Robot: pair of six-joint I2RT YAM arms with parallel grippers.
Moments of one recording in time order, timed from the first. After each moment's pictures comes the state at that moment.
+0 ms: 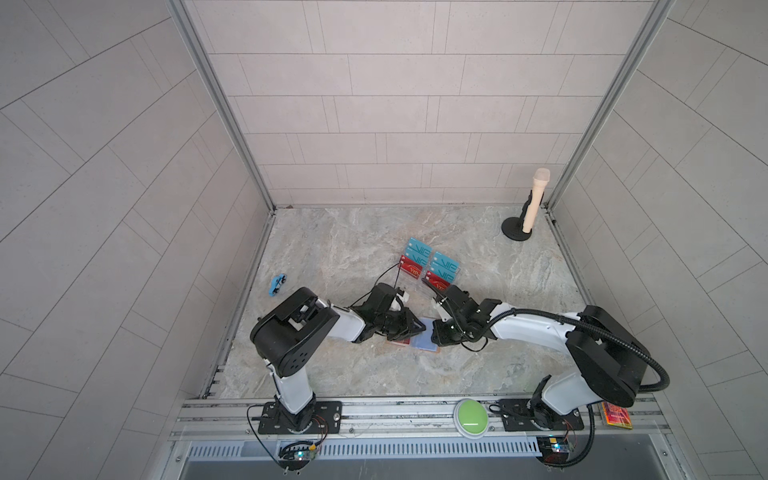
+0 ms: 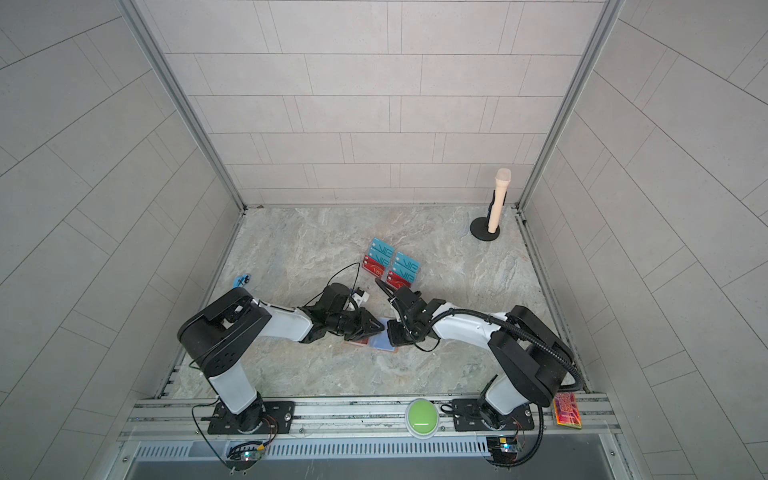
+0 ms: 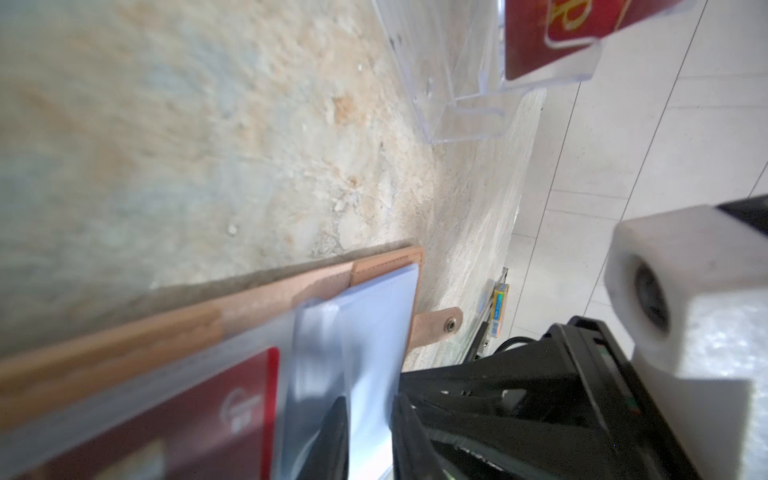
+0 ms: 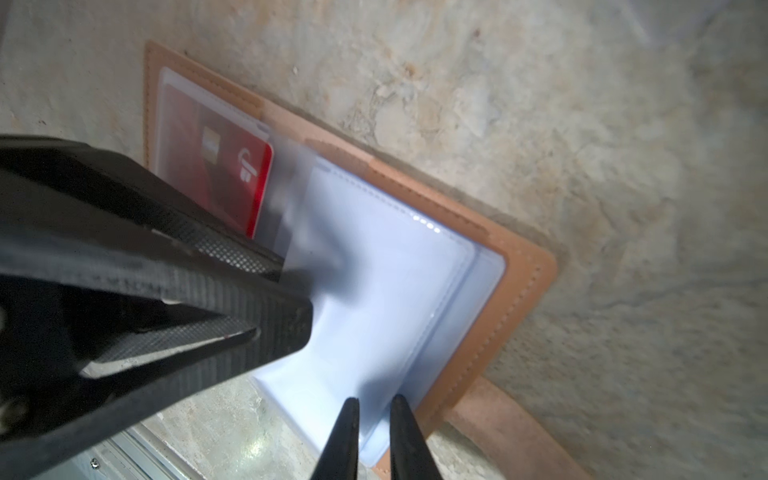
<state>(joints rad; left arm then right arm) -0.69 1.76 0.60 0.41 0.65 -1.03 0.75 1.51 0.74 -0.38 -0.24 0.63</state>
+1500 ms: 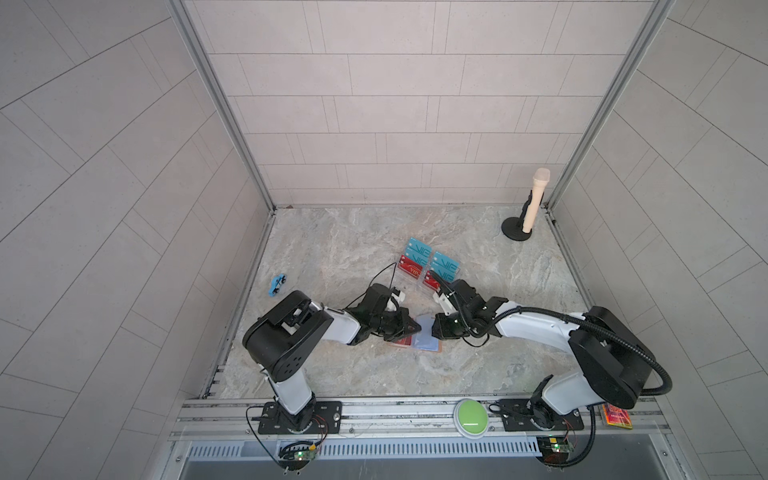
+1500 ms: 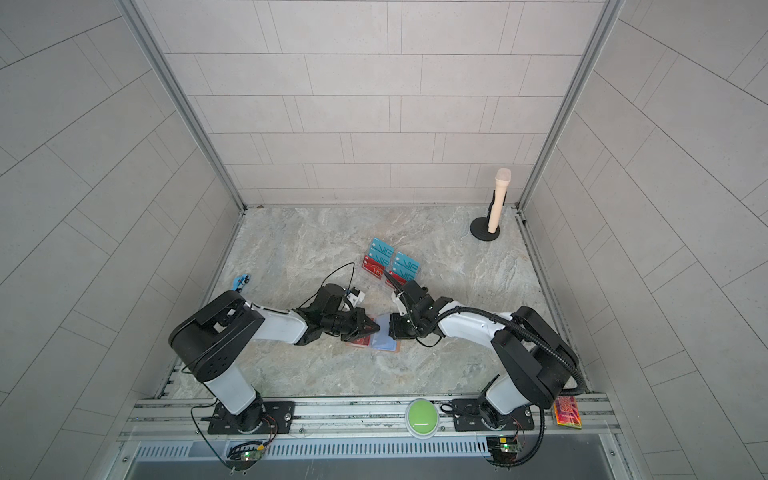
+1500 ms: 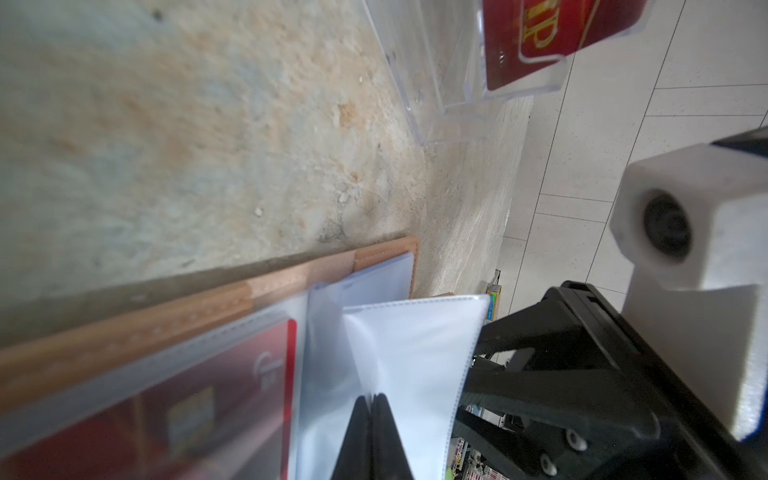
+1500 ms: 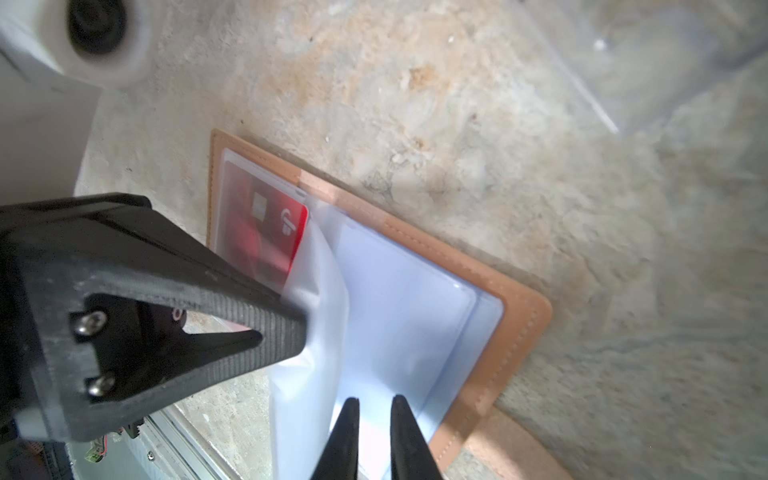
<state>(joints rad) -0.67 1.71 0.55 0.43 0.66 -1.03 0.68 1.50 0.71 -0.27 -0.33 0.63</state>
